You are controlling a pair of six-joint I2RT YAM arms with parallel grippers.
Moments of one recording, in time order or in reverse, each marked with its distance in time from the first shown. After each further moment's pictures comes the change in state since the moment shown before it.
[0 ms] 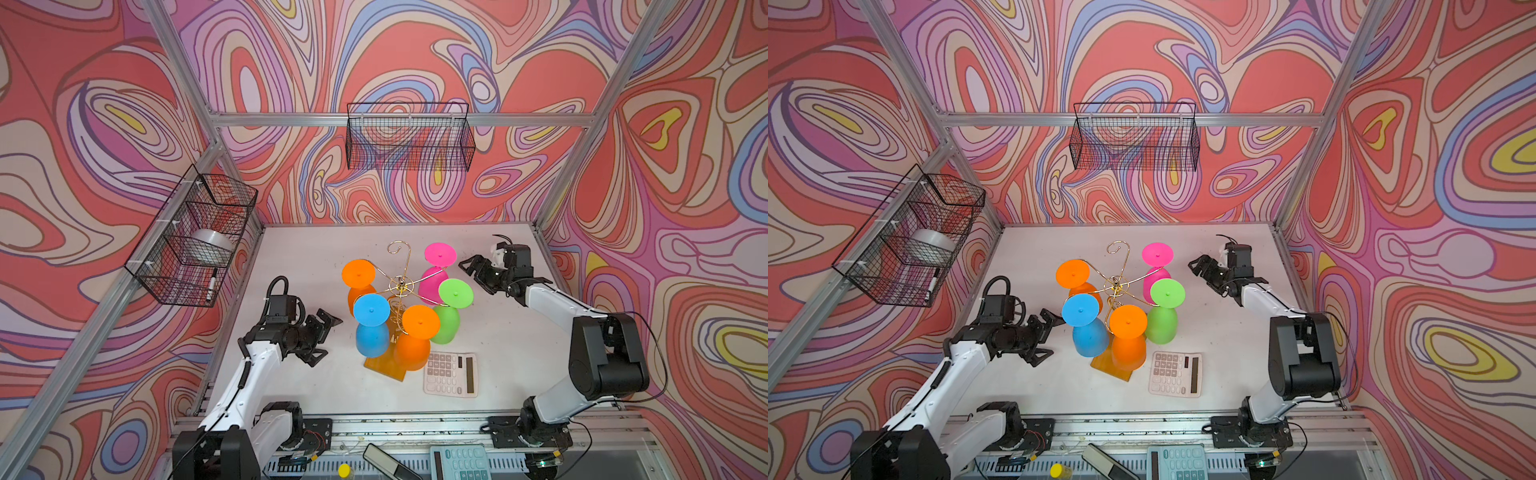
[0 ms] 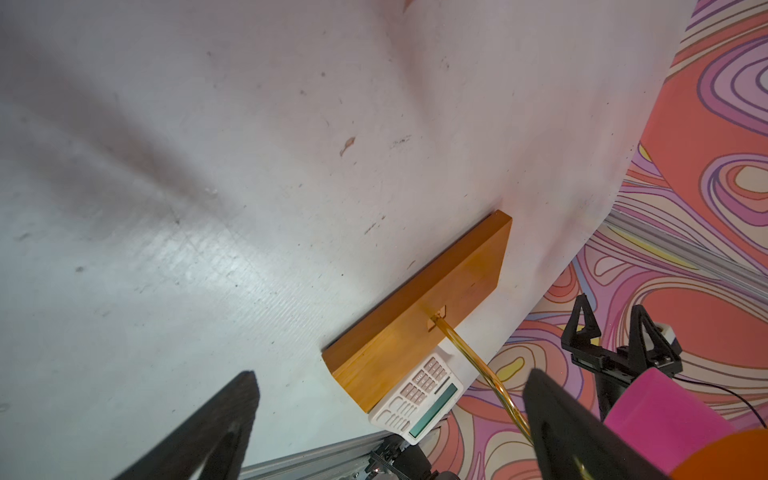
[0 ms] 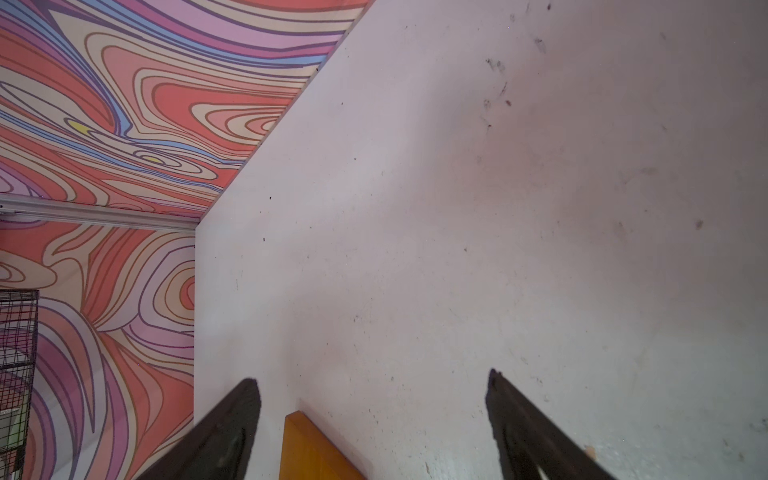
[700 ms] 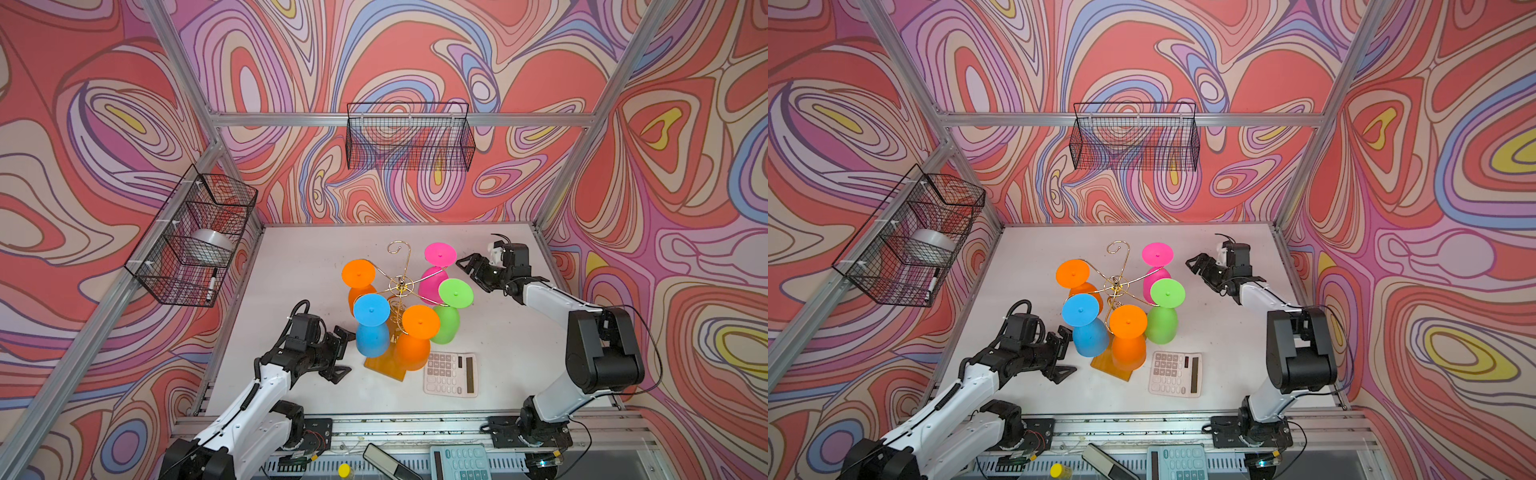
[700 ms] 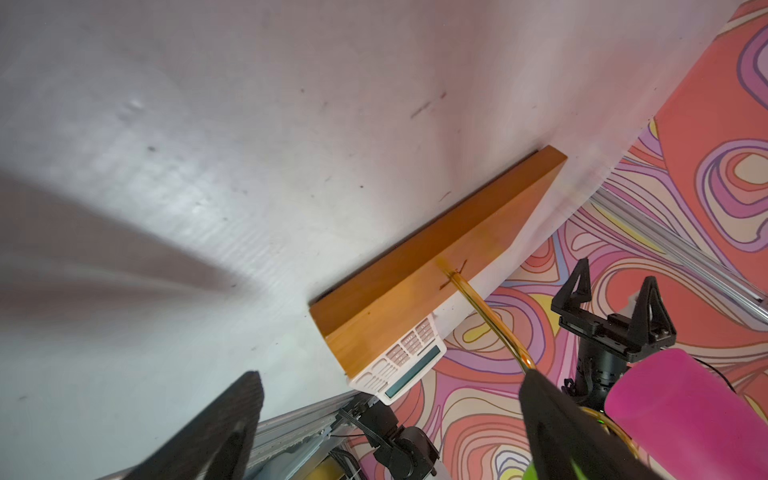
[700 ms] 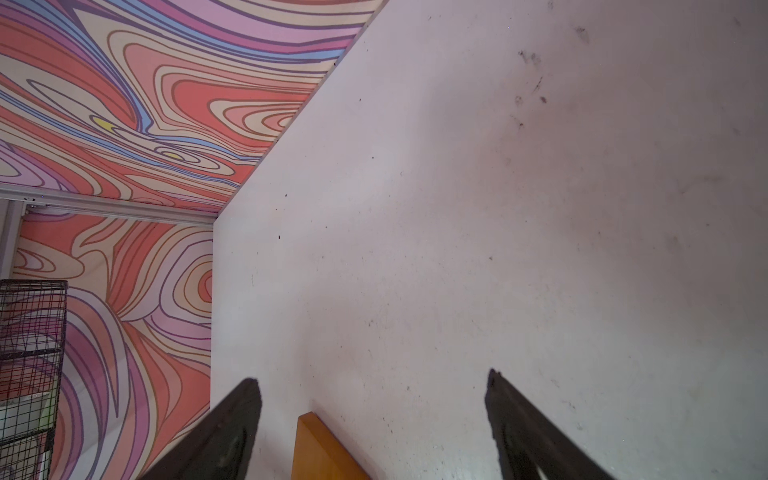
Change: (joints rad) left arm -0.275 -0.068 -0.223 0.313 0.021 -0.424; right arm 0.000 0.034 0.003 0.061 -0.048 0.018
